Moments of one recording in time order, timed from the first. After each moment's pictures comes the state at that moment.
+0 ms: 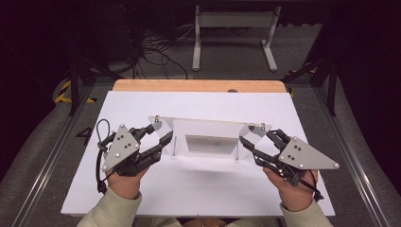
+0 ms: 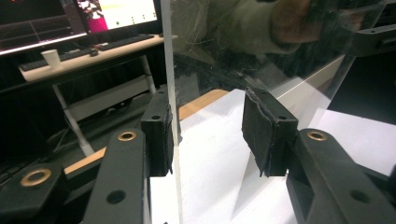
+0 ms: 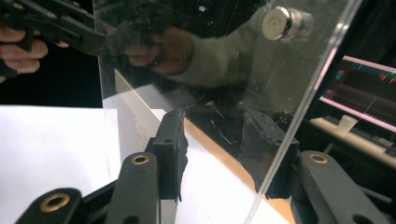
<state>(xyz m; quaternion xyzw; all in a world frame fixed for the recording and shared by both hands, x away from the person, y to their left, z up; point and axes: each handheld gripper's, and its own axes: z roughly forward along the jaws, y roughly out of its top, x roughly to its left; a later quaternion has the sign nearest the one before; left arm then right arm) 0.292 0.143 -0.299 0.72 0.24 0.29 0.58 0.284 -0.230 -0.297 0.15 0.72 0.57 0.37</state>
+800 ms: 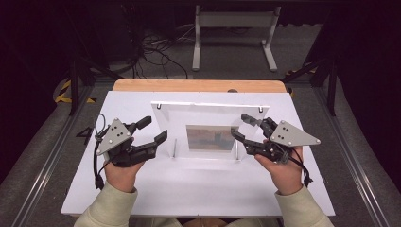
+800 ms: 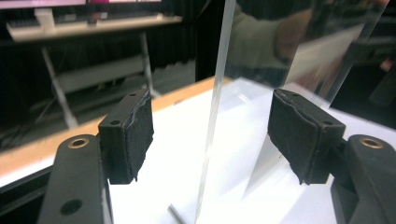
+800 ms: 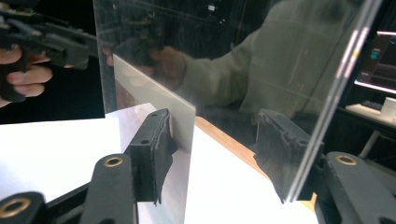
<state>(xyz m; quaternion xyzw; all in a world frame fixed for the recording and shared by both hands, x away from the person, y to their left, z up) 0.329 0.169 -0.332 0.72 0.31 0.24 0.58 0.340 -0.229 -0.327 0.17 0.71 0.61 0.30</state>
